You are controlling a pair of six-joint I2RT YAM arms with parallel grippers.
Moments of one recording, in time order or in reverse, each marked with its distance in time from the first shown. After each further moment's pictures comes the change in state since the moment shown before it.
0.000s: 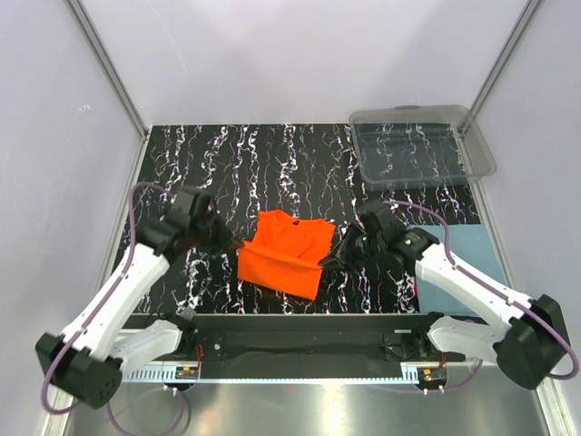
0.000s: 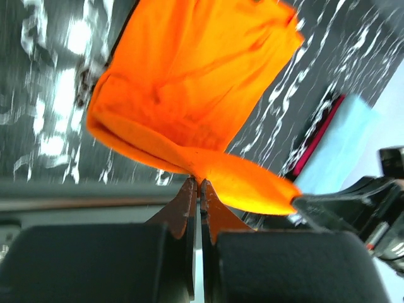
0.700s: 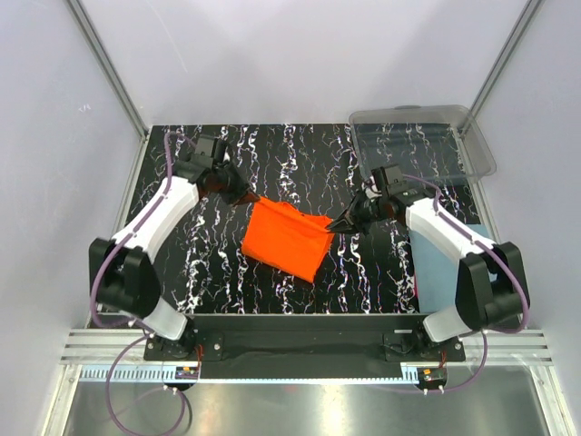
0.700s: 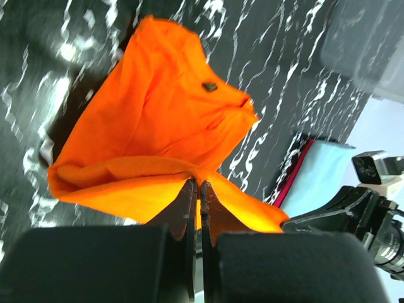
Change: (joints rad) left arm 0.154 0.560 0.351 0.217 0.146 0.187; right arm -0.342 0.376 0.234 -0.008 -0.306 -0.221
